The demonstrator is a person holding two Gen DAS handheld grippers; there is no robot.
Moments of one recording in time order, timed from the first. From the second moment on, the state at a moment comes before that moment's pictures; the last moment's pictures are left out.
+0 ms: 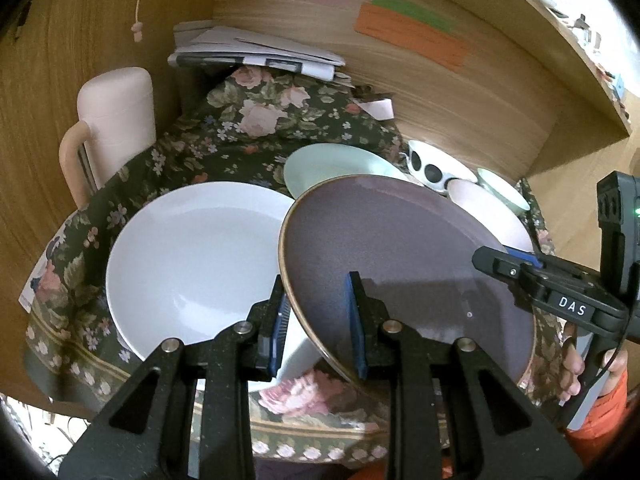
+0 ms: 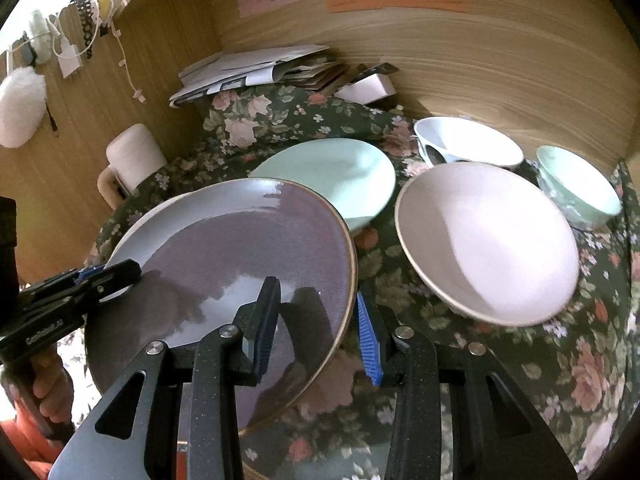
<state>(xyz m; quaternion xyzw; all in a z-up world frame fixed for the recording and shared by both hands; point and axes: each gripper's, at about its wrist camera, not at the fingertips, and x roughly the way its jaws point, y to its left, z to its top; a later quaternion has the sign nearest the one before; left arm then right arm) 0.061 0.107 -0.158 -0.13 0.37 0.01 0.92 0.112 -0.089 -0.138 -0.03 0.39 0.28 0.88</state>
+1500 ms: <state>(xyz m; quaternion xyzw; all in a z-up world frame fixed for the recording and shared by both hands) 0.095 0.045 -0.211 -0.11 0.43 -0.03 0.89 0.111 -0.157 -0.189 0.02 0.45 0.22 0.87</state>
